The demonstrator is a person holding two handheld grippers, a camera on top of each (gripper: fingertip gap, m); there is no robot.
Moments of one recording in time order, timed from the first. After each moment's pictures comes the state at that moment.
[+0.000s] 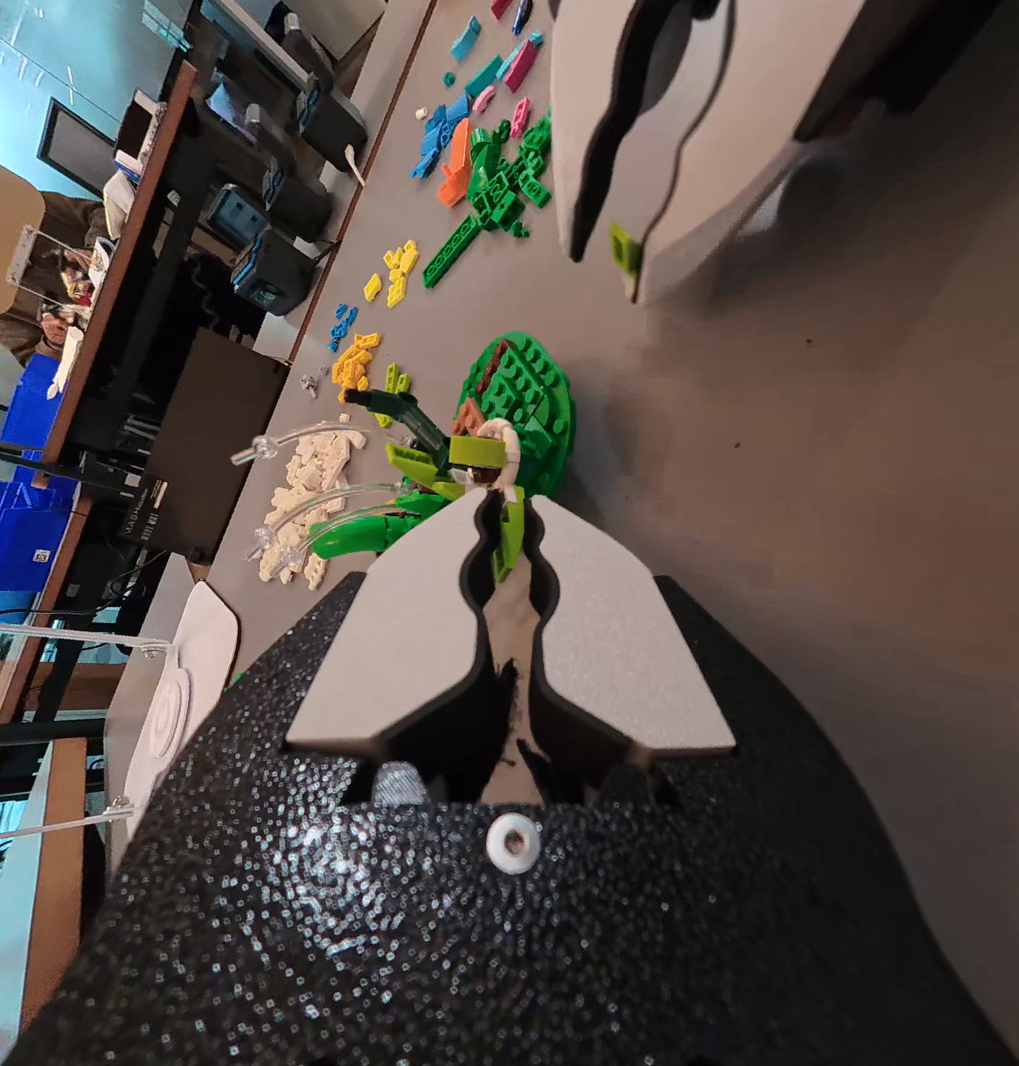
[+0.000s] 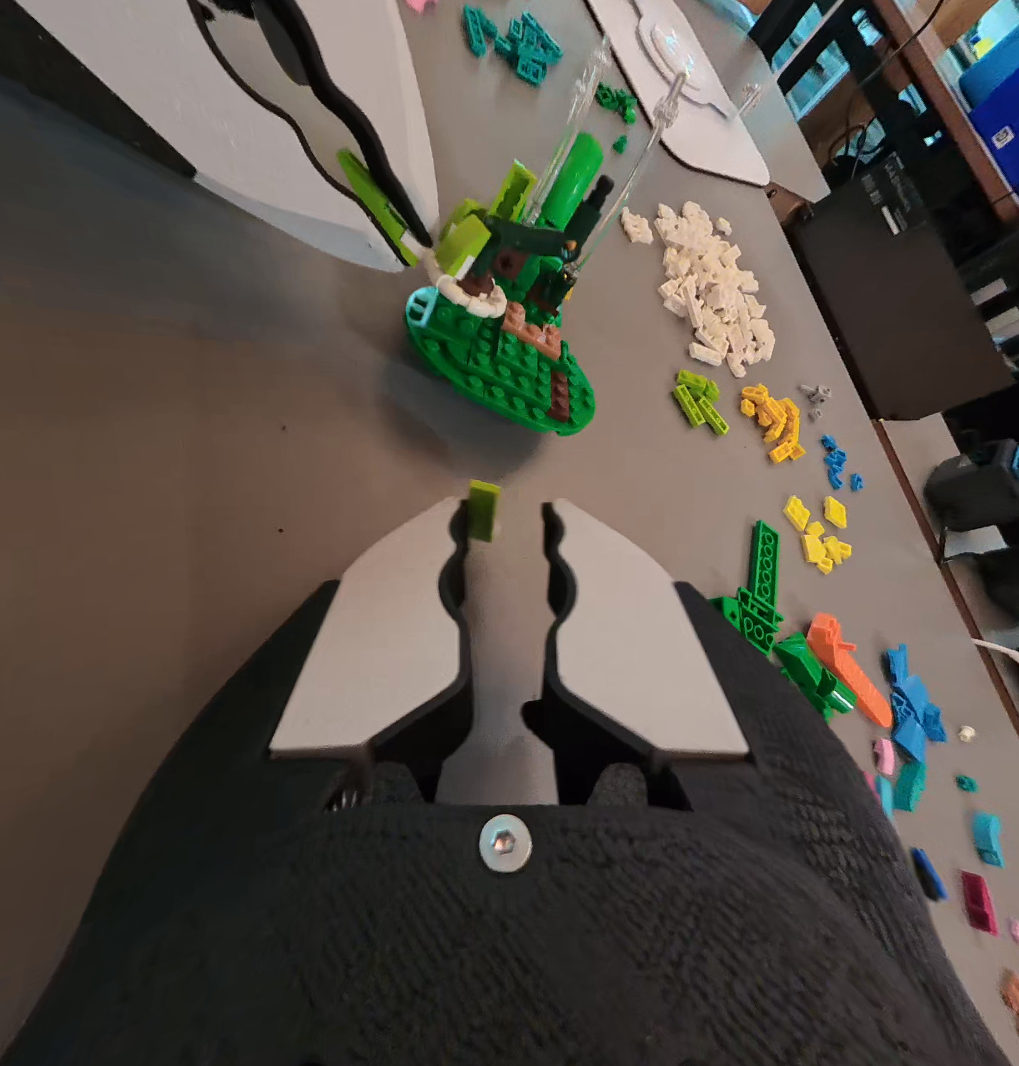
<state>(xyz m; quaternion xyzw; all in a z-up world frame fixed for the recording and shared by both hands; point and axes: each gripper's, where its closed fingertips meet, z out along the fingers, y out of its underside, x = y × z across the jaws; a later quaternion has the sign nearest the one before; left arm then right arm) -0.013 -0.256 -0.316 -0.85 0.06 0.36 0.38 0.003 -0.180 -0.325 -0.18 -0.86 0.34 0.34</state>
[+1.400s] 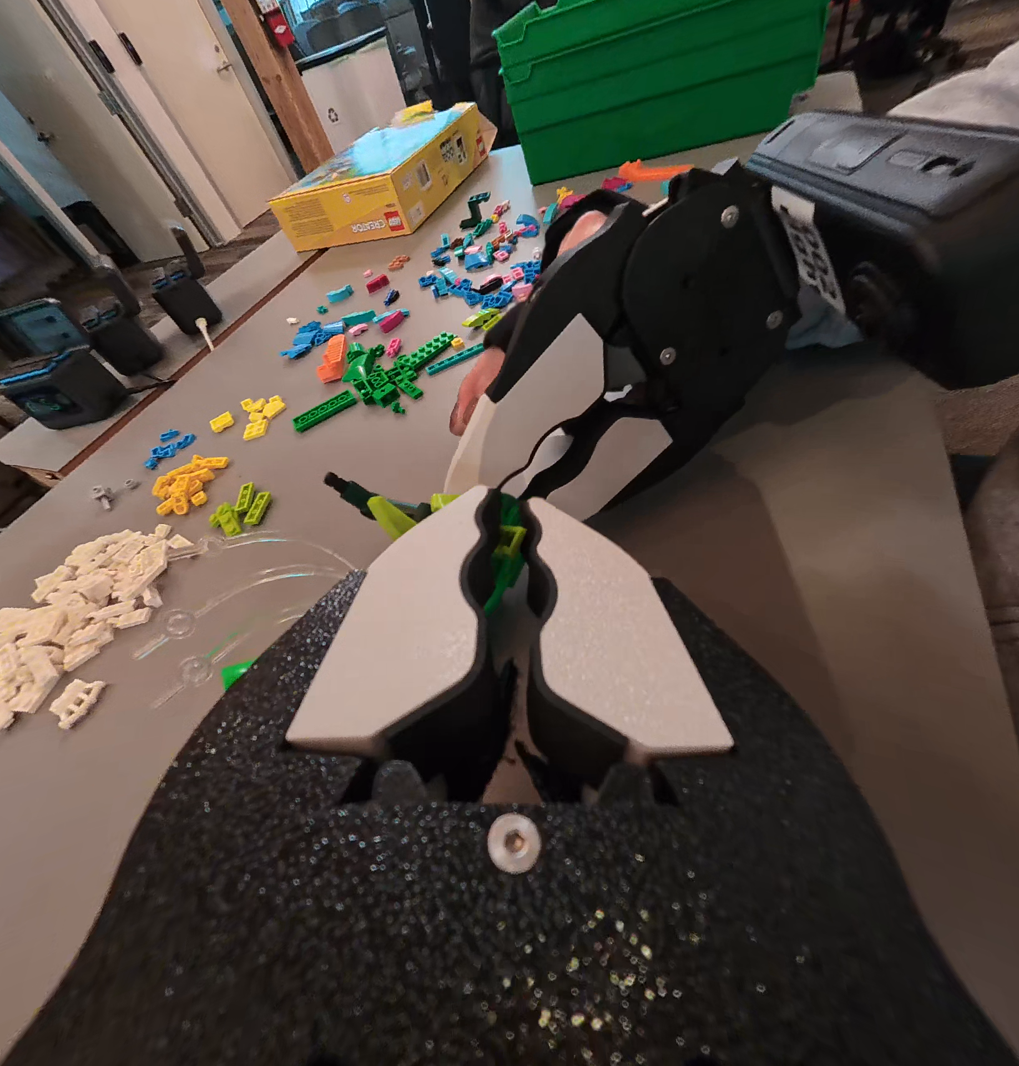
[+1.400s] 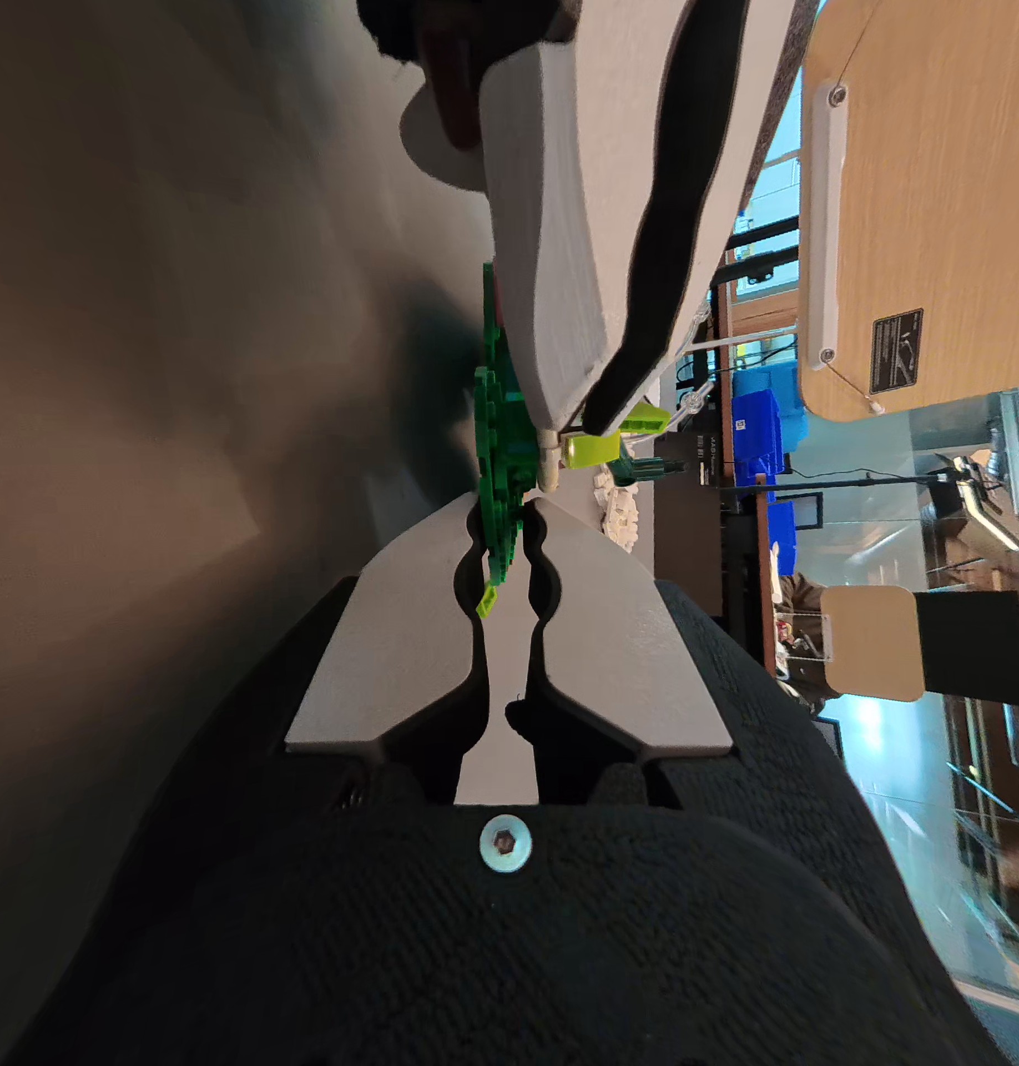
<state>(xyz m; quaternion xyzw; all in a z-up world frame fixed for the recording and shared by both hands) 0.028 -0.256 -0.286 -0.81 0.07 0.10 0.58 -0.006 -0.248 -0.320 0.07 -0.83 0.22 0.51</state>
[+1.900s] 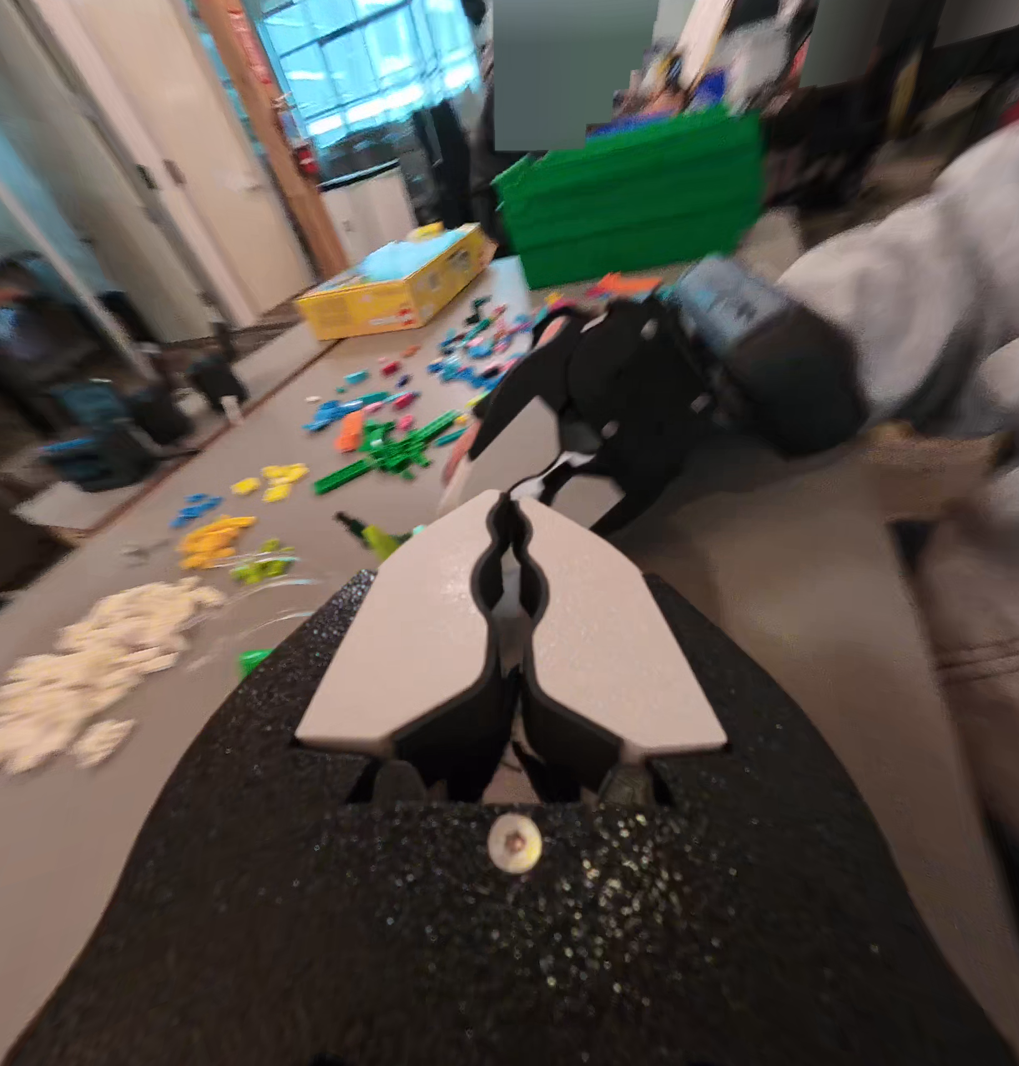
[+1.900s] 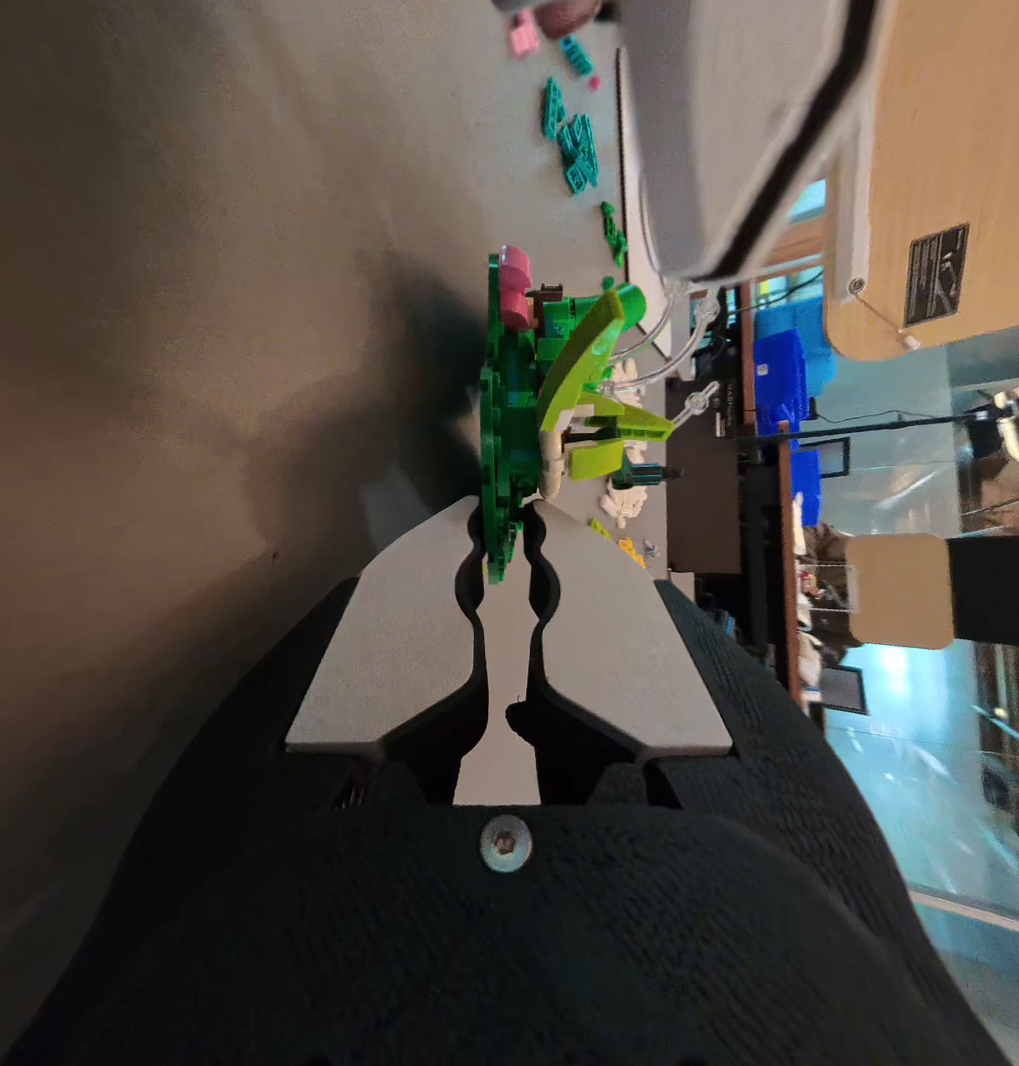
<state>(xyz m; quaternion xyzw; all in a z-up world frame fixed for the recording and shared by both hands) 0.034 -0.264 -0.255 -0.76 0.08 0.09 0.64 -0.018 -0.234 -0.323 0.02 -0.84 0.20 0.50</state>
